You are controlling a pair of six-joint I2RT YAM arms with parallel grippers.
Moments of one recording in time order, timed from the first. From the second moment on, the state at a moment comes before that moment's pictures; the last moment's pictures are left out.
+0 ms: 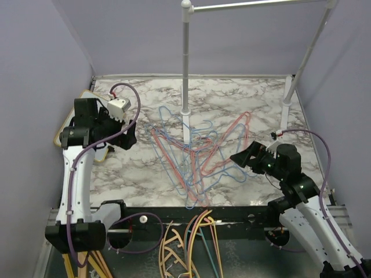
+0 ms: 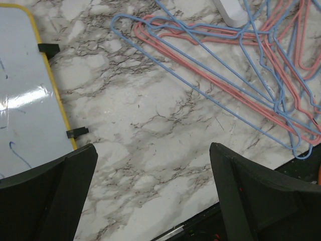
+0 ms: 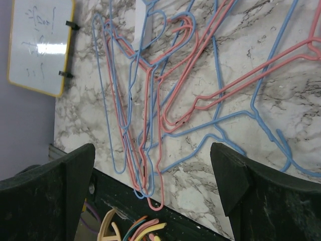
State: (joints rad) left arm 0.08 1.02 1.21 -1.01 0.43 0.36; right arm 0.34 0.47 0.50 -0.49 -0.24 0.75
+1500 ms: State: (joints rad) left arm -0.23 2.10 1.69 -0.55 0.11 0.03; right arm 0.34 0.22 0.51 -0.63 -0.22 0.82
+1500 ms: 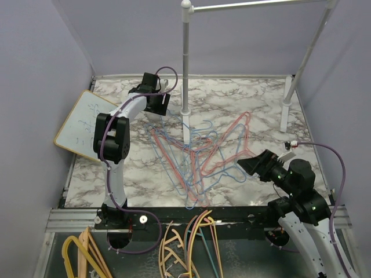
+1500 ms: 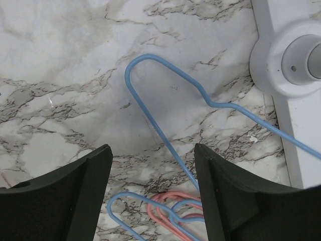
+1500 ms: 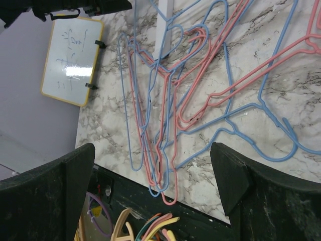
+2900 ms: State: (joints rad) left arm -0.18 1.91 1.48 -0.52 0.29 -0.25; right arm 0.34 0.43 0.33 -0.27 -0.55 0.84
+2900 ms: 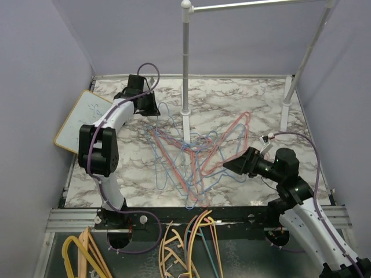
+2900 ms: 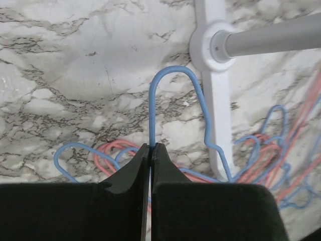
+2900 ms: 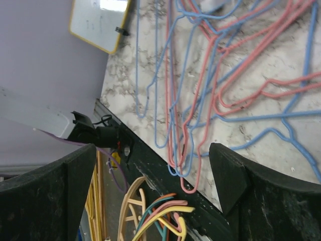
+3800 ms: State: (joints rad) left arm 0.04 1.45 1.07 -0.12 0.71 -0.92; right arm 0.77 1.10 0.42 0.47 -0.44 0.79
